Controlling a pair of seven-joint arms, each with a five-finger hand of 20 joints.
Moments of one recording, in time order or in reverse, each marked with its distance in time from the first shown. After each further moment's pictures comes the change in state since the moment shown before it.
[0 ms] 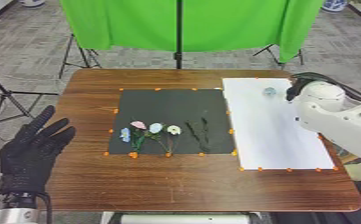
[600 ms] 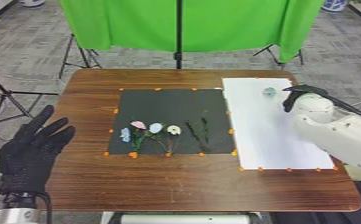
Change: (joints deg) left arm -0.2 -0.1 0.2 0.0 -0.1 0.0 0.5; right arm -0.2 -1.3 -6.4 2.1 -2.6 4.1 -0.8
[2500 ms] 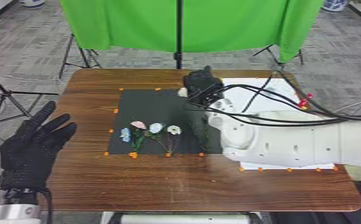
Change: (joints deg) left arm -1.2 1.1 0.1 0.1 0.0 -0.1 -0.3; right arm 19.0 -22.6 -31.5 -9.2 -17.2 27.8 -4.7
